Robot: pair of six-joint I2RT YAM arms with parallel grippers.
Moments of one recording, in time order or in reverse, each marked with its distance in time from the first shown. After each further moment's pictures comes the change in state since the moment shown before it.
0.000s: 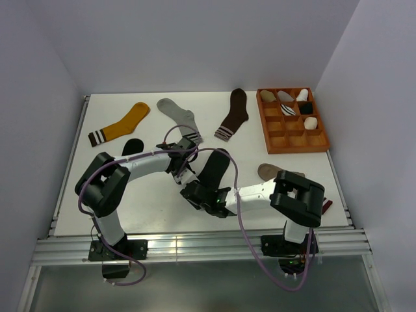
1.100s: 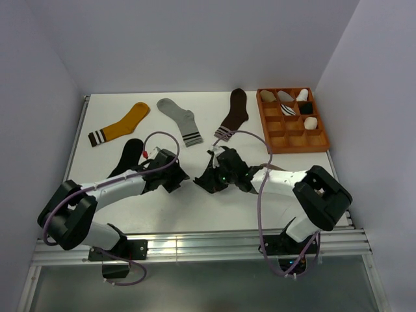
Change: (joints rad) left arm 0.037 -0.352 -0.381 0.332 -0.023 -0.151; right arm -0.407 -0.179 -0.111 -0.006 -0.616 0.196
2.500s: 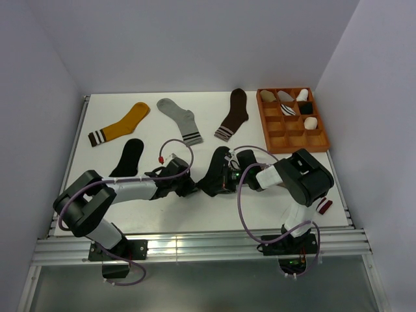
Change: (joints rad) left arm -0.122 0.121 -0.067 0.256 0.064 -0.005; right arm -0.307 0.258 -0.145 0.378 -0.563 0.513
